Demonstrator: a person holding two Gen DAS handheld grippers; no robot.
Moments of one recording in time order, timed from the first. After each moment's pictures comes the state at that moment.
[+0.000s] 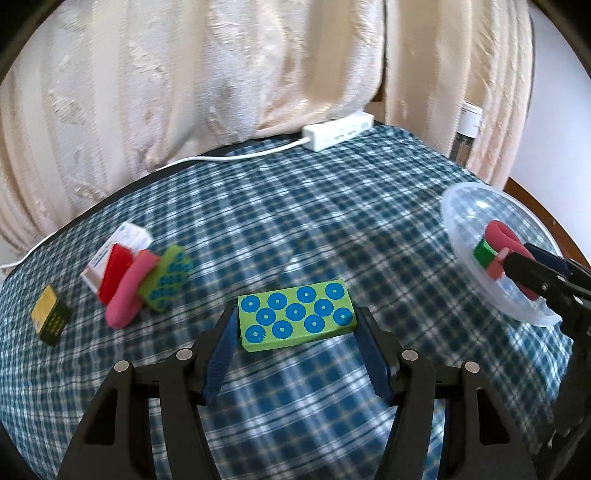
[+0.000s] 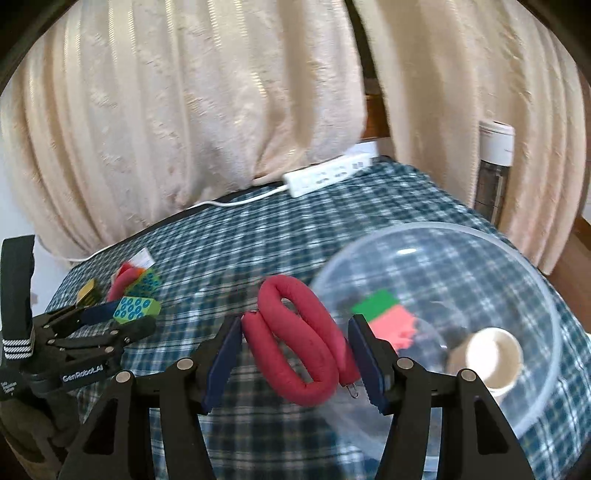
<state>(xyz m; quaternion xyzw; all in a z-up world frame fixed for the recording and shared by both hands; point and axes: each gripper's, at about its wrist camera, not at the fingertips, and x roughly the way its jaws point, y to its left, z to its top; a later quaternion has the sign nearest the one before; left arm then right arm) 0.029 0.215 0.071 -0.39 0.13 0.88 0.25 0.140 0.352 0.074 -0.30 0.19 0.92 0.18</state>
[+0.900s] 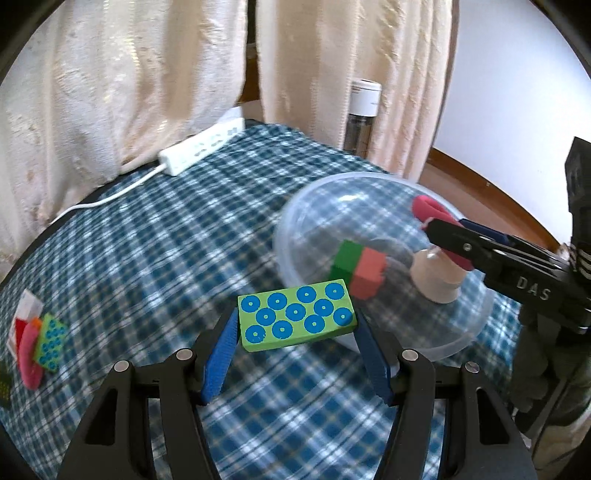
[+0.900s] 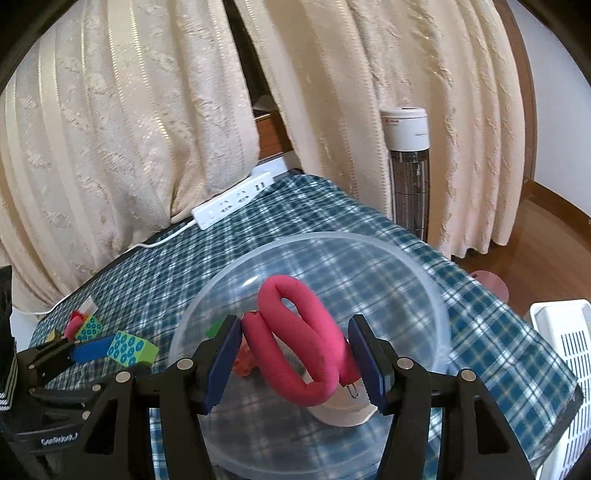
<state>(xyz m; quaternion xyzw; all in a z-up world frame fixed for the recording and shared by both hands) 0.067 0.334 0.075 -0.39 0.16 0.82 0.39 0.195 0.432 0.071 -0.27 0.23 0.89 0.27</state>
